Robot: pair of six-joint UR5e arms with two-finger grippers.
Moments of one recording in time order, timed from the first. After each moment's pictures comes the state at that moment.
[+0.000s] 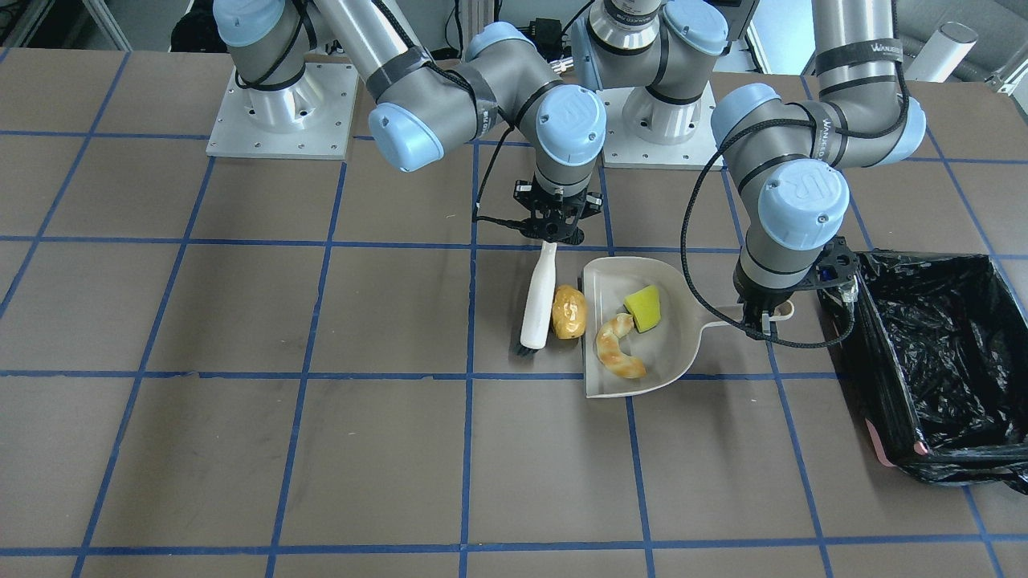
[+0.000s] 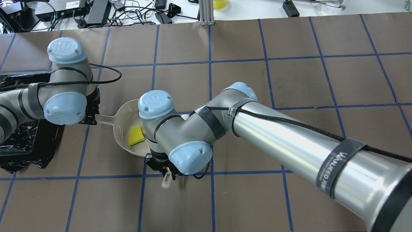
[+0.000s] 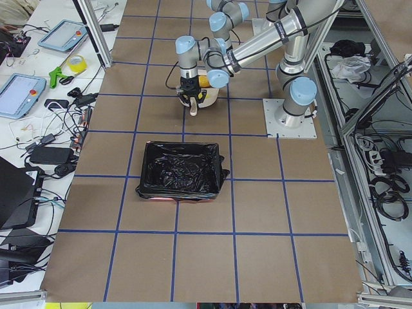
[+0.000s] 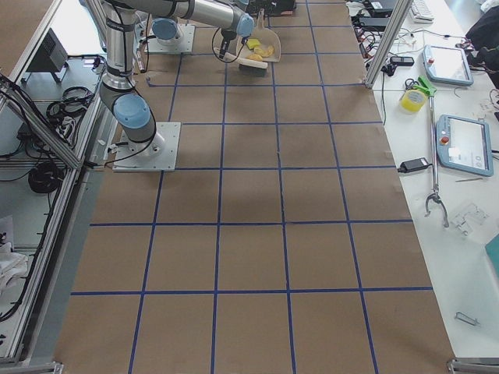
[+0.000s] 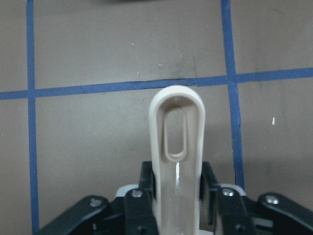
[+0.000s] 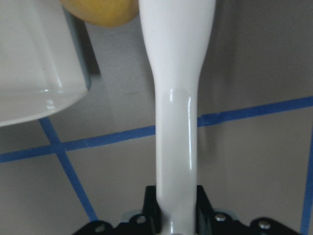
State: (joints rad) left arm -1.40 -1.77 -1.96 -1.04 1.85 -1.37; right arm 2.26 -1.12 1.66 -1.92 -1.30 0.86
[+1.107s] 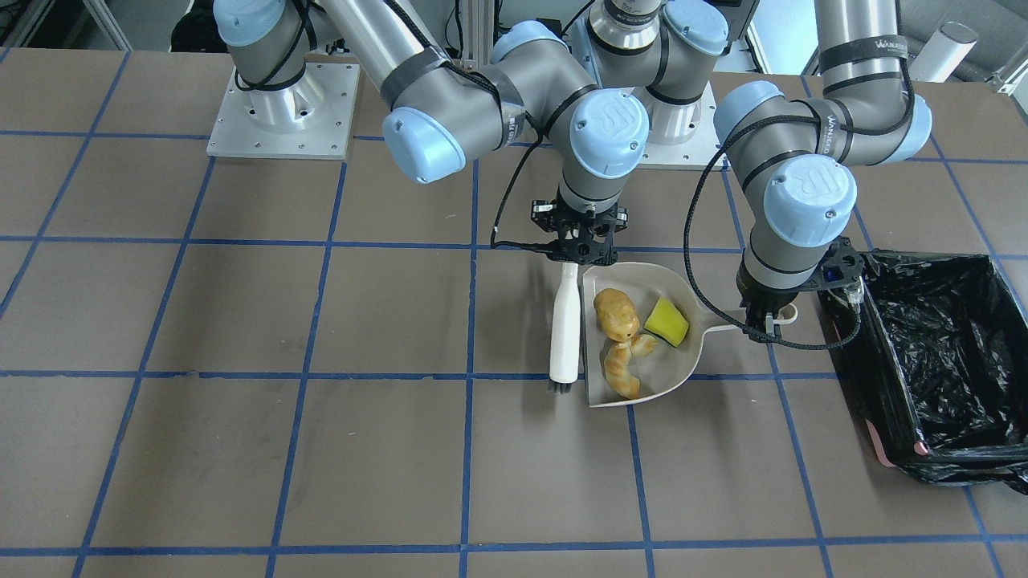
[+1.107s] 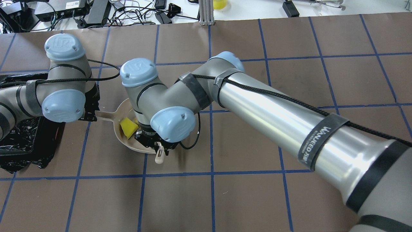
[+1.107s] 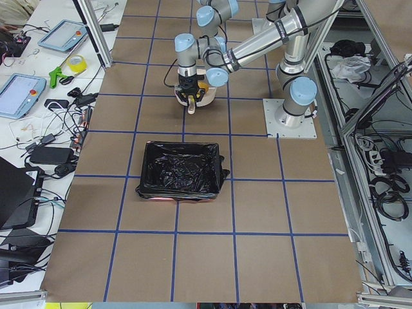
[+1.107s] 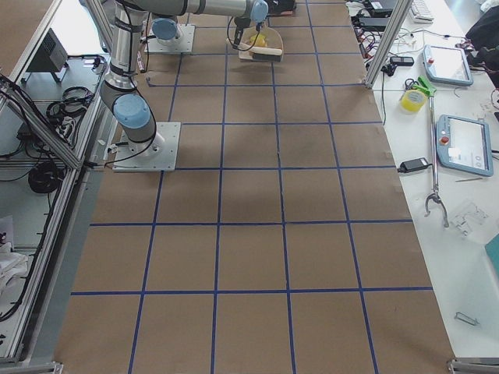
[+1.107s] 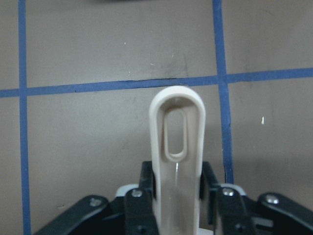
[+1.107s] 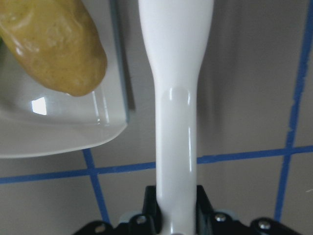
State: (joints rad) left arm -1.41 -1.76 -1.94 -1.04 1.83 -1.36; right arm 2.19 -1.11 1.47 -1.72 -1.38 0.73
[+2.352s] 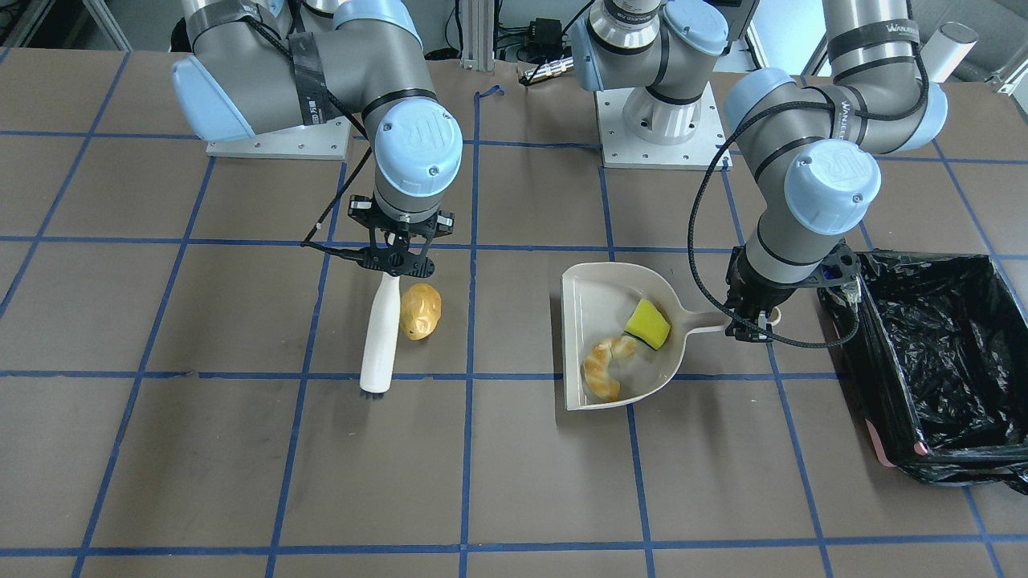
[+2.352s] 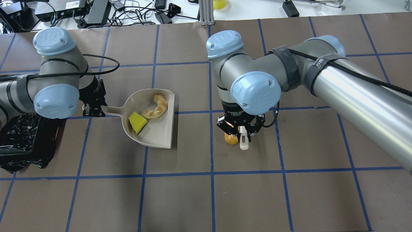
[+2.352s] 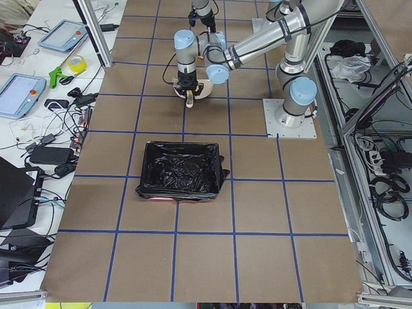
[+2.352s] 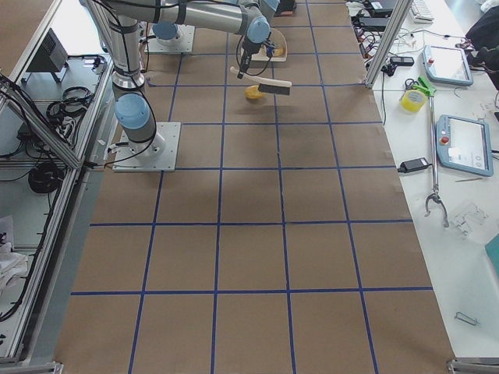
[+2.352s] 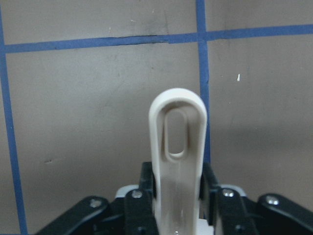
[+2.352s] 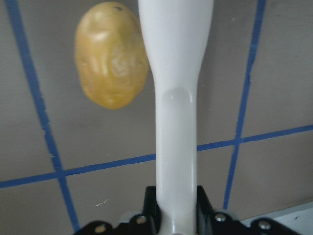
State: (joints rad) left arm -1.39 -1.74 -1.92 -1.07 1.69 -1.36; right arm 1.92 -1.33 1.73 -1.56 -1.69 0.46
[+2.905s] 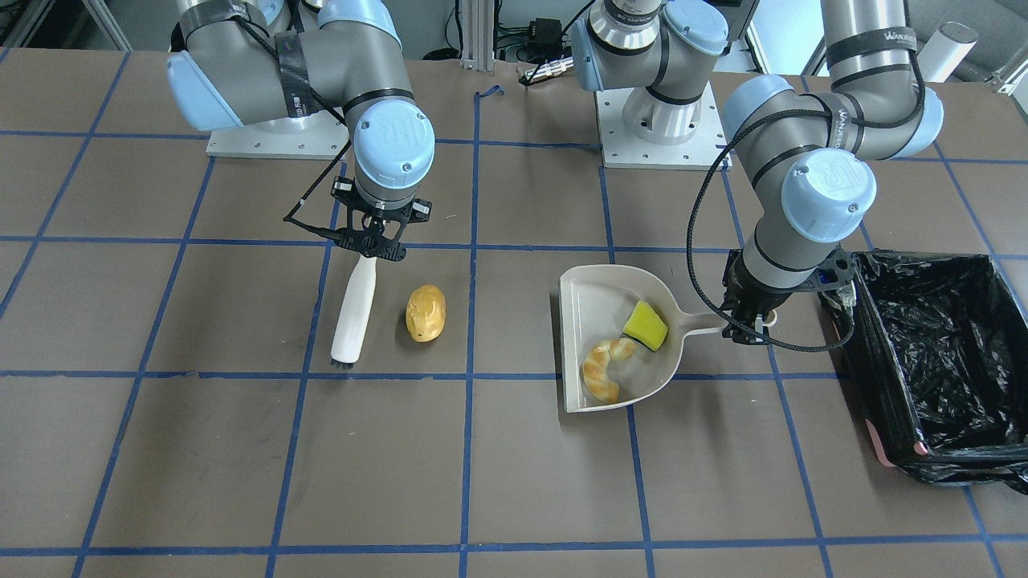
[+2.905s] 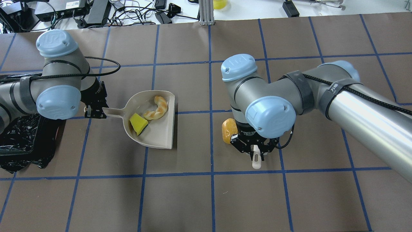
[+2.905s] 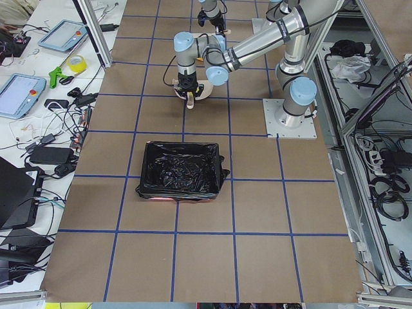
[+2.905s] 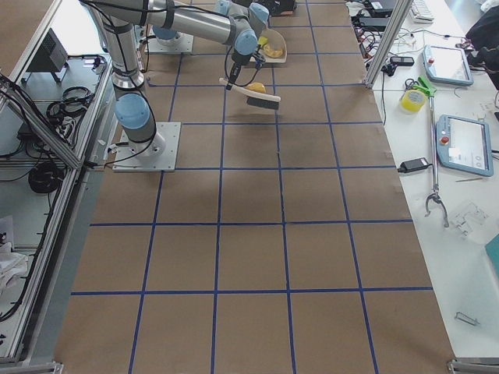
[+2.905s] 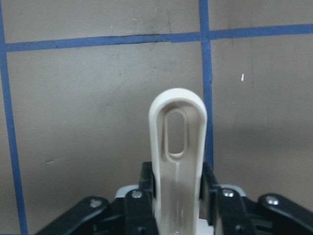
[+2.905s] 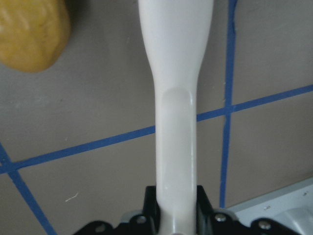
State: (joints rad) left arm -1.39 -1.76 -1.93 -1.07 1.69 -1.37; right arm 1.90 -1.39 1.90 -1.63 -1.62 0.52
